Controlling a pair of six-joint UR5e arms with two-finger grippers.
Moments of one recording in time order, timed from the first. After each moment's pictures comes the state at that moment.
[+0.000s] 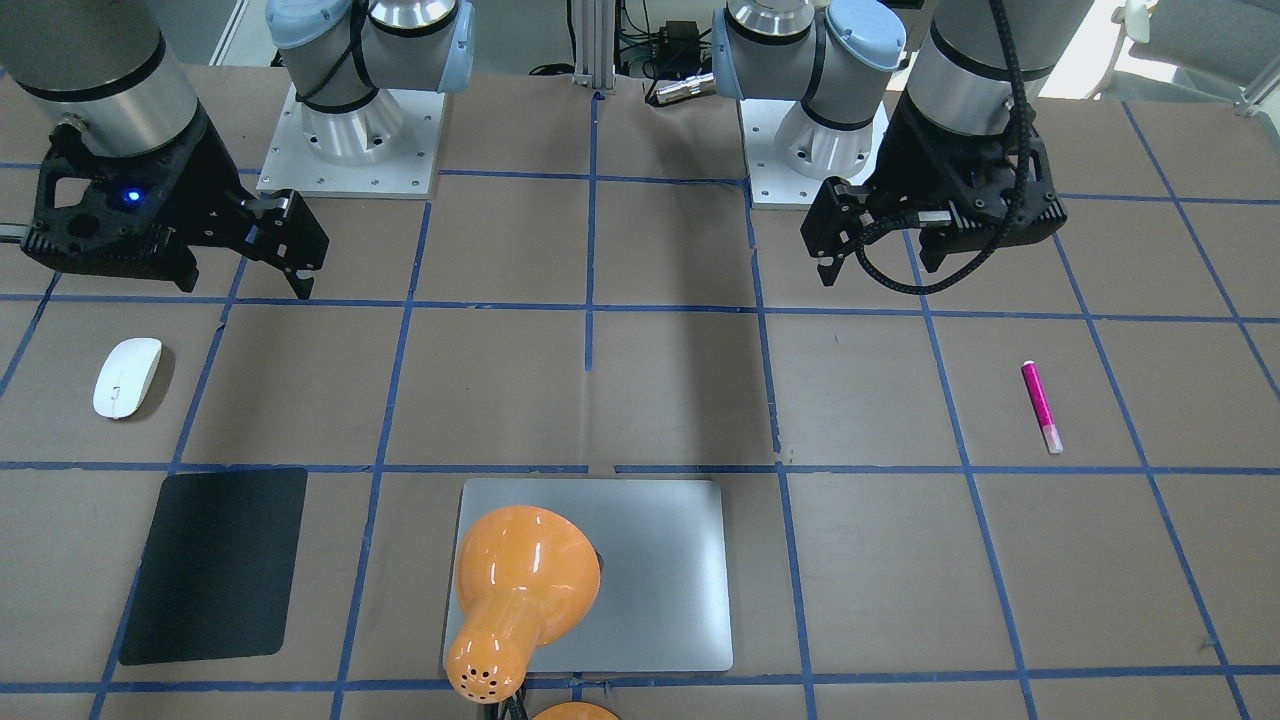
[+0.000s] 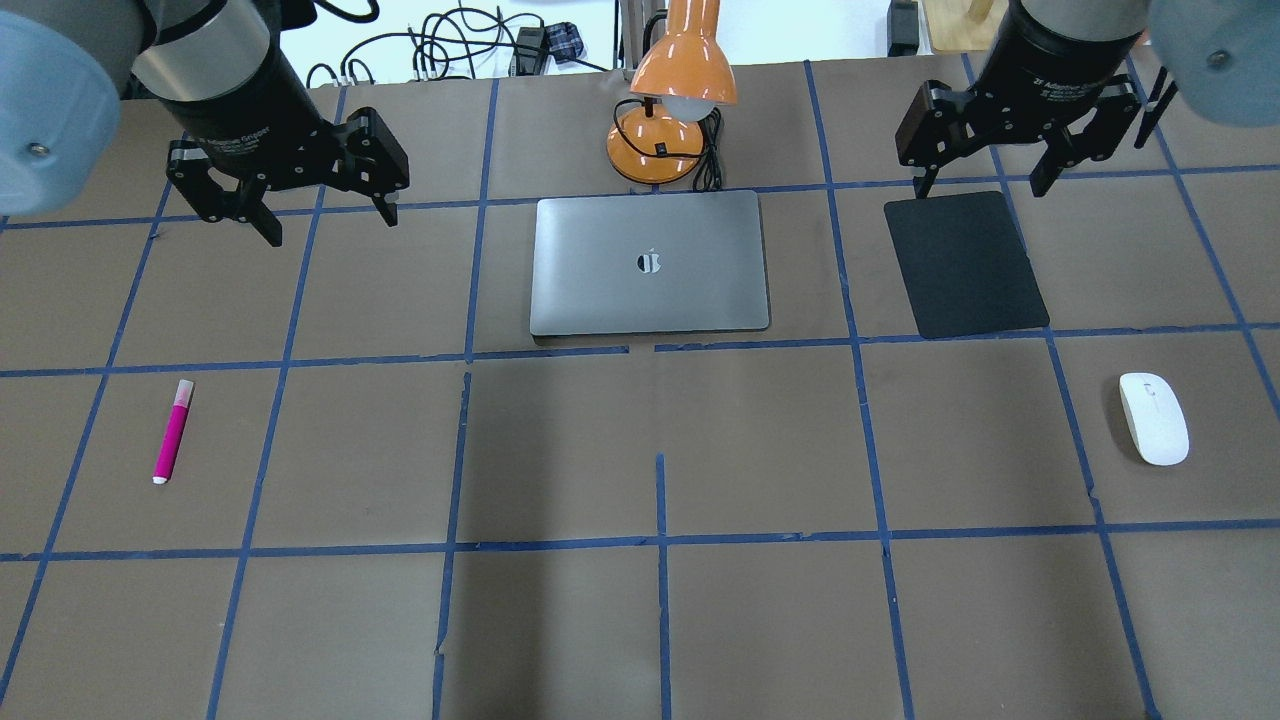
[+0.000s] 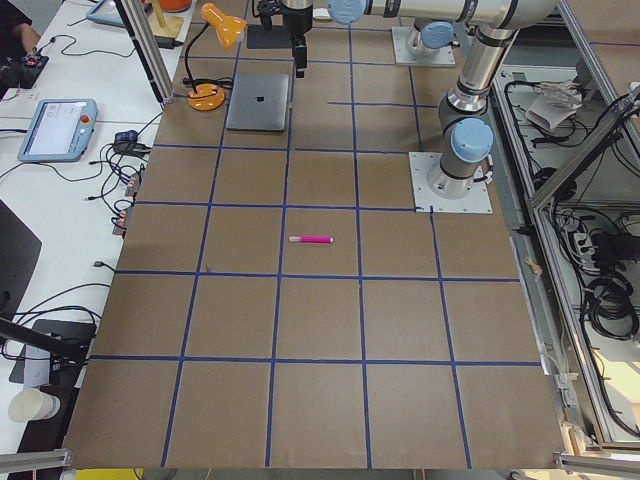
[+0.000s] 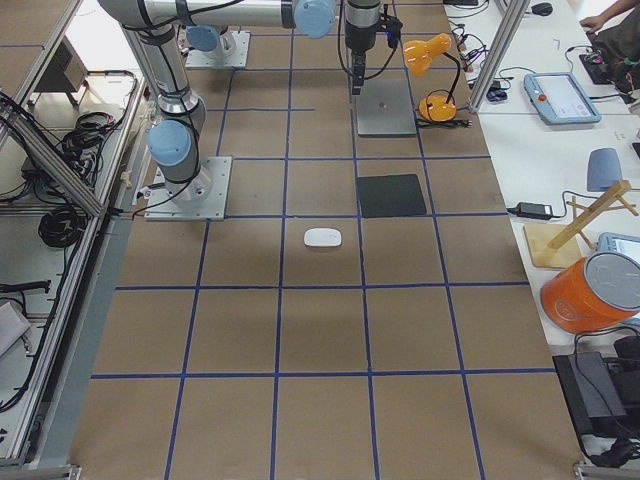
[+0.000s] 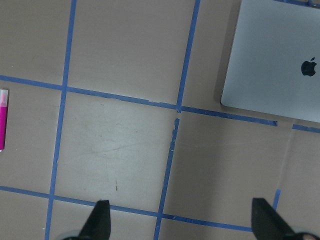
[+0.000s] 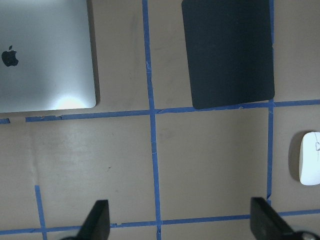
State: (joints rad) left arm -1.58 -1.60 -1.52 -1.57 1.60 -0.17; right arm 1.53 -1.51 1.50 -1.57 -1.59 0.00
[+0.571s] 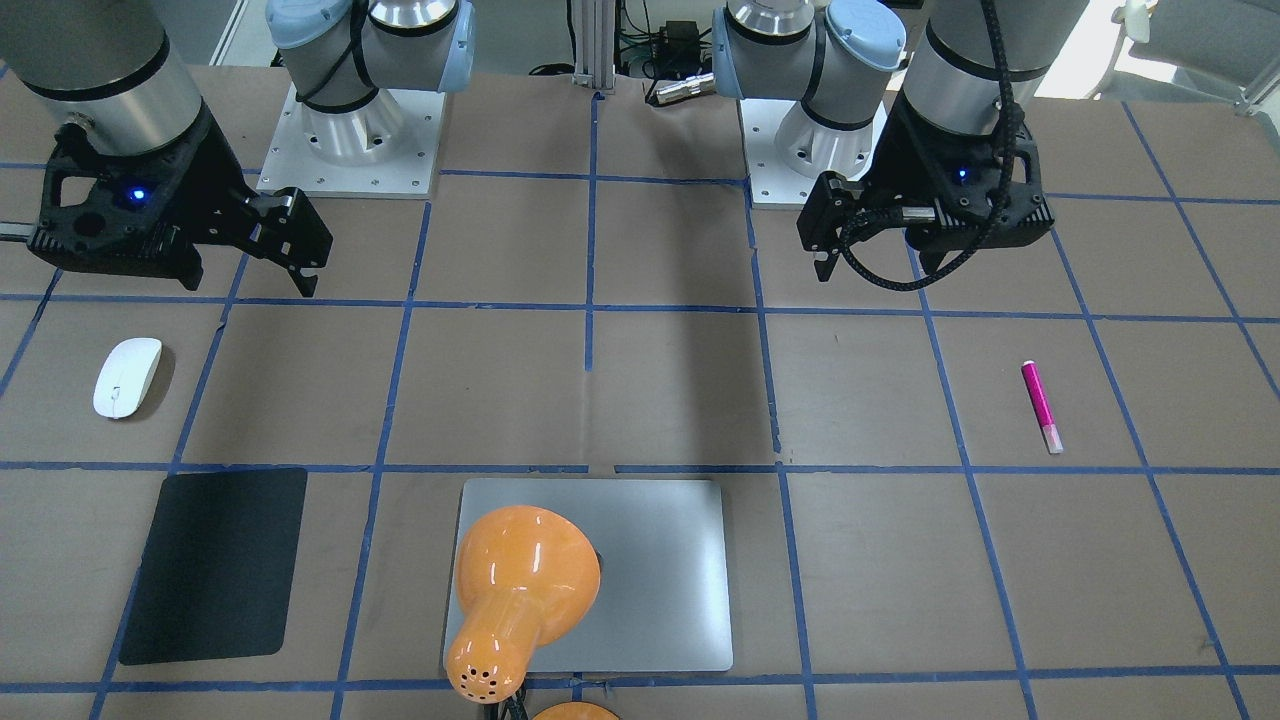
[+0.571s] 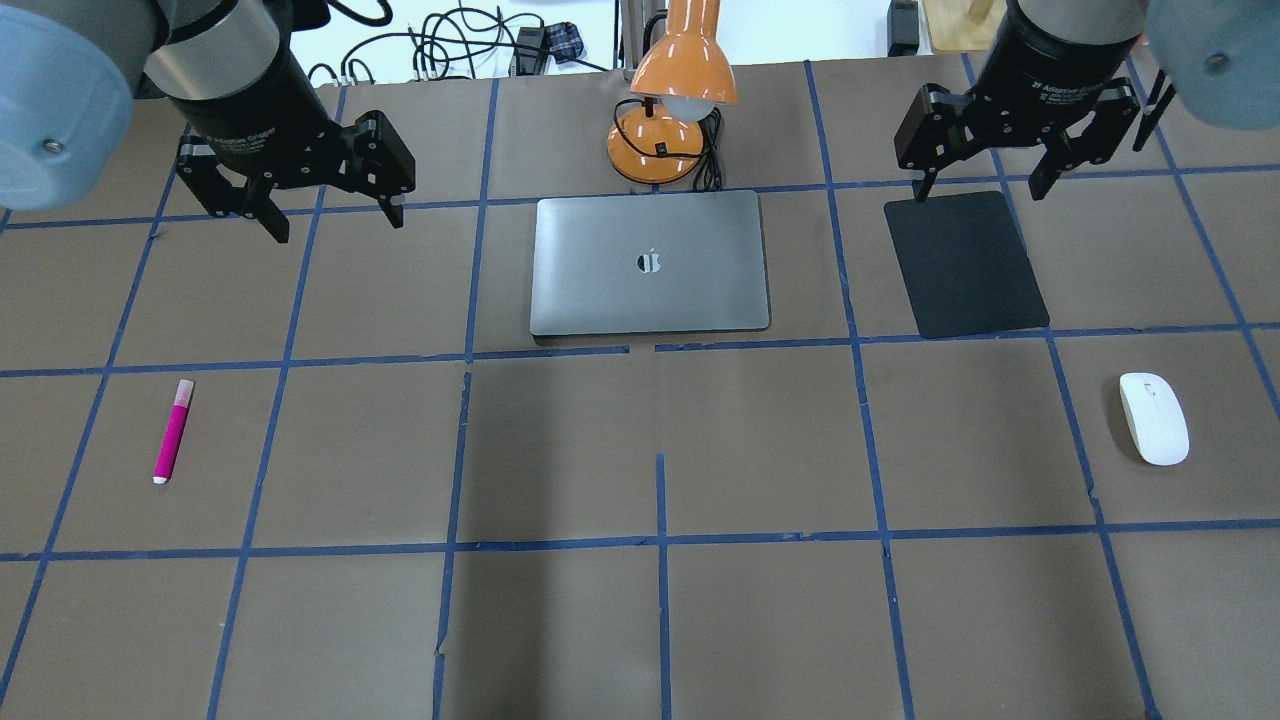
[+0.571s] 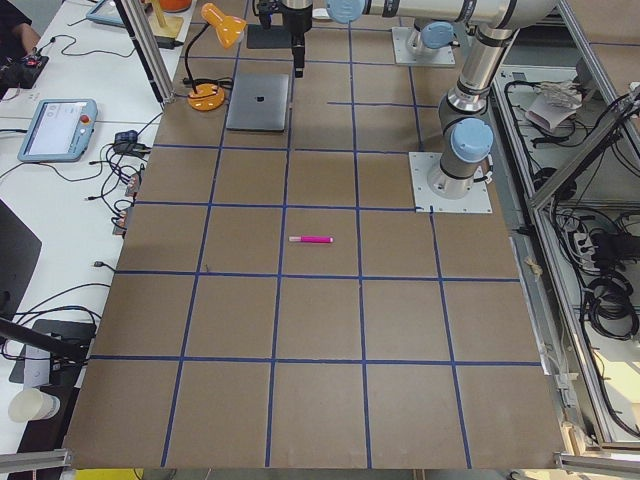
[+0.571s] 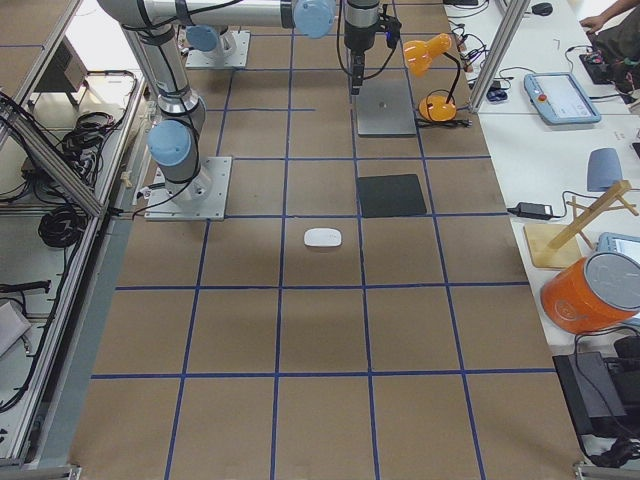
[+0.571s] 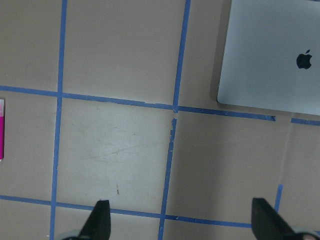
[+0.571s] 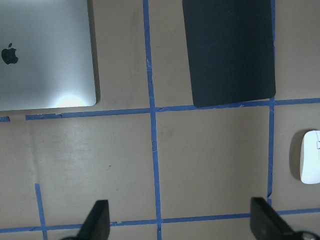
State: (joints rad) left arm -1.58 -1.60 -1.51 -1.58 1.60 -0.09; right arm 1.53 -1.51 1.51 -1.57 -1.58 0.00
